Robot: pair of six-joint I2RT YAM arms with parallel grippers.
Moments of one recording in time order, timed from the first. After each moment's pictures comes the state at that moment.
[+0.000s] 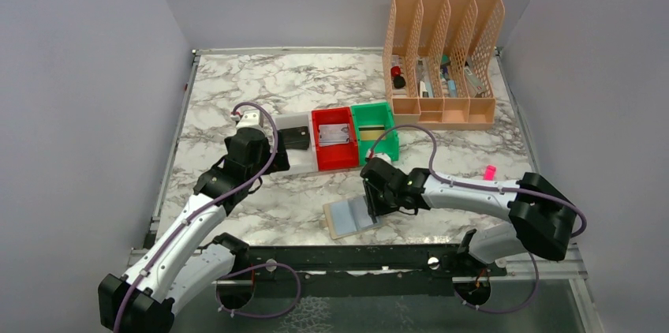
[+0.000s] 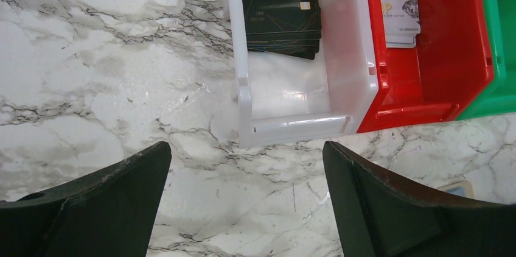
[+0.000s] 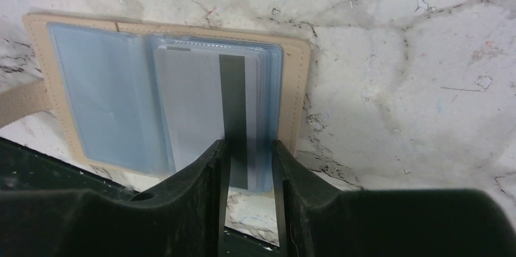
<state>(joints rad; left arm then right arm) -0.45 0.83 0.68 -0.49 -0.27 -0.42 1.00 1.39 0.71 -0.44 0.11 0.67</state>
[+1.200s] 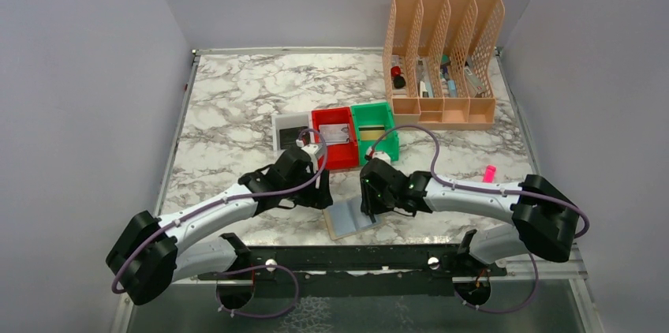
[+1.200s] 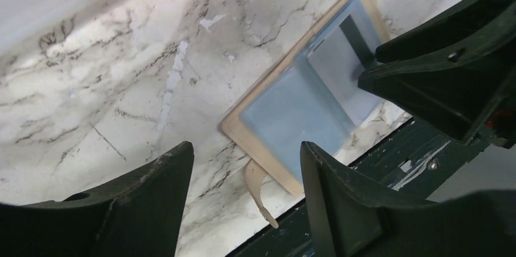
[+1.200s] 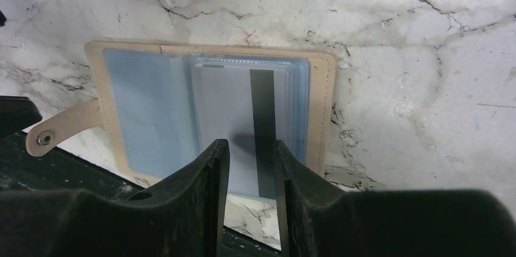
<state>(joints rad) -0.78 1.10 0.57 -0.30 0.16 -0.53 1.02 1.38 0.70 -0.34 0.13 0.75</state>
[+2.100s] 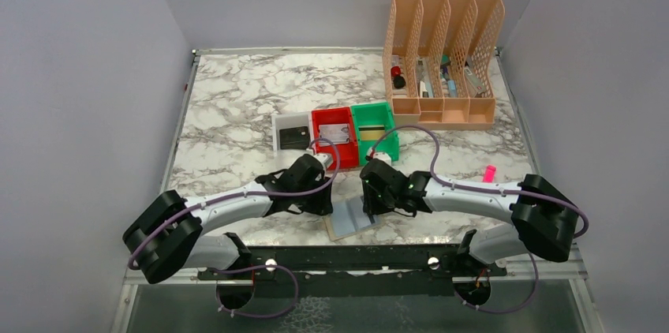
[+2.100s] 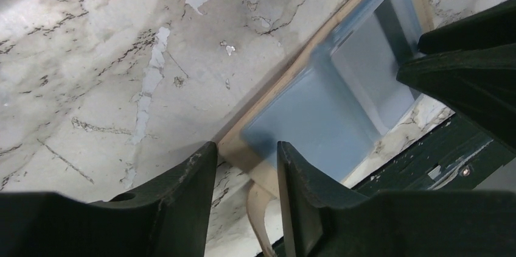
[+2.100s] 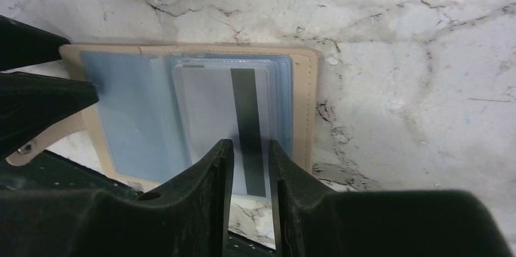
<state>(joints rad) -0.85 1.25 0.52 -0.20 0.14 -0.57 1.02 1.38 0.70 -0.36 0.14 0.74</state>
